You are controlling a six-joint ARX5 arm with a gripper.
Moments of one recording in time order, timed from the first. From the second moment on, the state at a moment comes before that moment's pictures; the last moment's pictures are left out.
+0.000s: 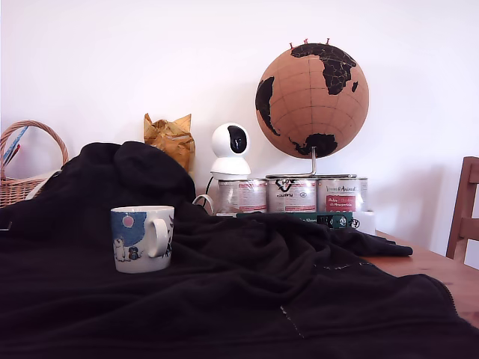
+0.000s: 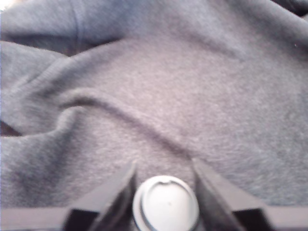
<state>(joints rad) 0.06 1.66 0.39 0.78 0.08 0.03</state>
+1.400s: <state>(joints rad) -0.28 1.51 0.67 0.66 0.24 -0.07</state>
